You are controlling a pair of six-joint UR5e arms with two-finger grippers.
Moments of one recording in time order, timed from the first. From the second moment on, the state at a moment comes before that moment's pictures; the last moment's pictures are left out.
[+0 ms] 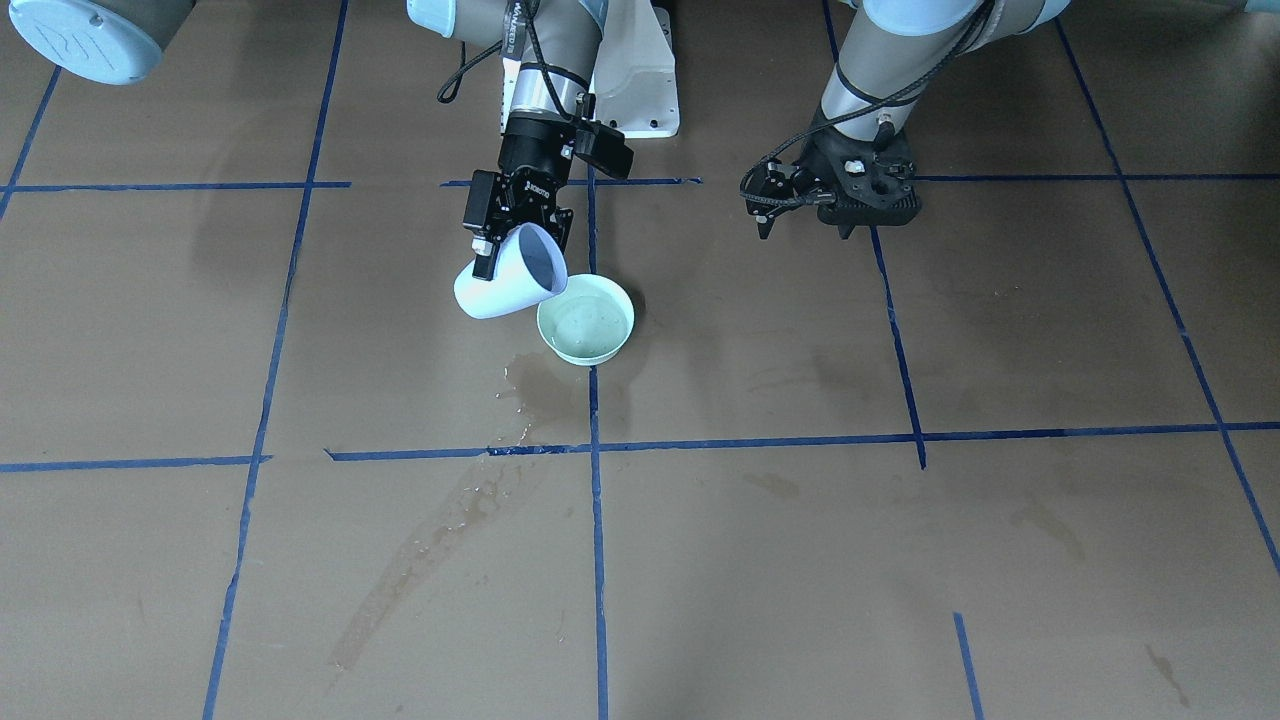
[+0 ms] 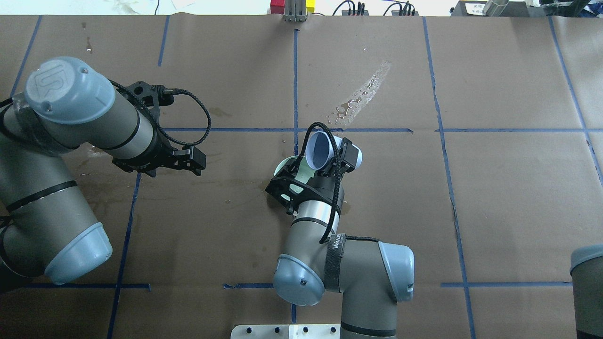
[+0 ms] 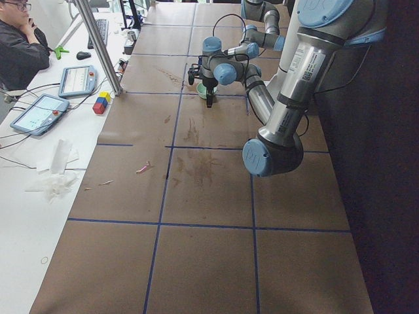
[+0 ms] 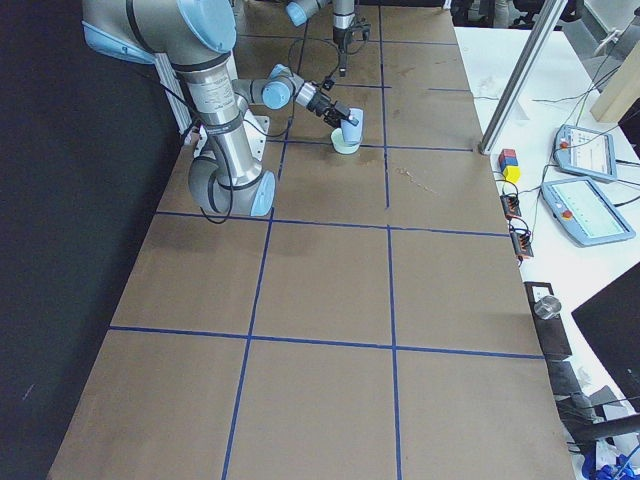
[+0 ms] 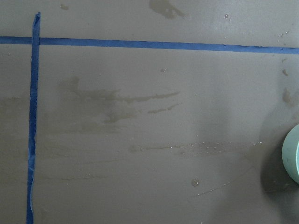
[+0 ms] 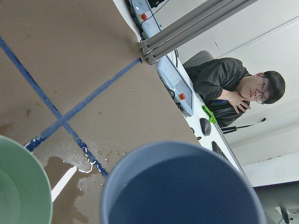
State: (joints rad) left arm -0.68 -1.99 -2.03 -1.47 -2.01 -1.12; right arm 0.18 -0.90 1.76 -1.89 0.60 0.77
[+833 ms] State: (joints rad) left arm -0.68 -1.98 -2.03 -1.47 -2.01 -1.12; right arm 0.19 -0.97 1.76 -1.39 0.66 1.02
